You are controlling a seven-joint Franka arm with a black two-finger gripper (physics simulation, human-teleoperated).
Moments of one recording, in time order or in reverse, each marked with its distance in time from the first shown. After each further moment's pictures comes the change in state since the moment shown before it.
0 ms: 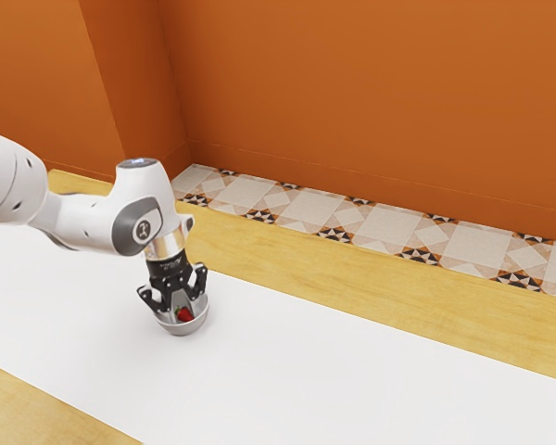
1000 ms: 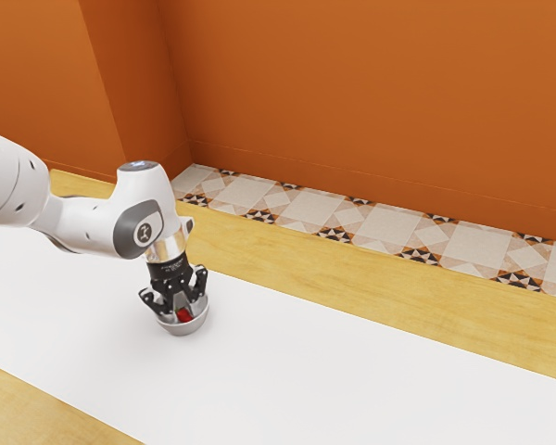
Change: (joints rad) arm -0.001 0.012 0.001 0.000 0.003 0.015 -0.033
